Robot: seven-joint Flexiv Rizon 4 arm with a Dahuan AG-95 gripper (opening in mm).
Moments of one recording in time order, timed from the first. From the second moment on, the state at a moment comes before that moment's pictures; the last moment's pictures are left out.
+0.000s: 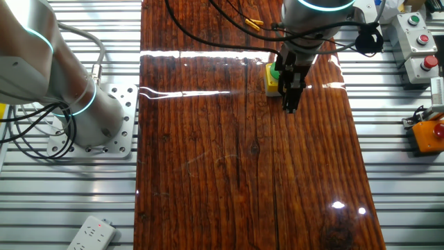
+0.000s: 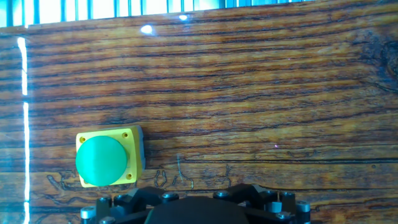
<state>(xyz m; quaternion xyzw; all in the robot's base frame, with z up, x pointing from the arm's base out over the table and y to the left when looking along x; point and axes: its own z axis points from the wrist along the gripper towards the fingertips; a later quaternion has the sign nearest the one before) 0.500 0.000 0.170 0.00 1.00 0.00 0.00</state>
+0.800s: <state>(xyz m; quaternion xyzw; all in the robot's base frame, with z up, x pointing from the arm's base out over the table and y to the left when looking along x) 0.500 0.001 0.173 0.03 1.00 0.00 0.00</state>
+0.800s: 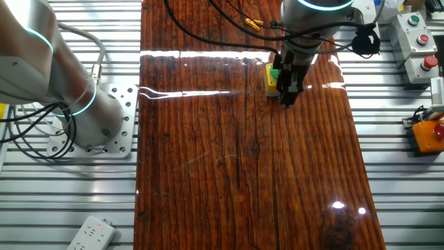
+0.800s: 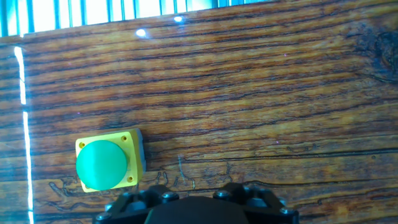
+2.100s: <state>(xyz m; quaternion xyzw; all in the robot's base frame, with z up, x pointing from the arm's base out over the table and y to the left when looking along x) 0.521 -0.033 0.199 0.00 1.00 0.00 0.00</state>
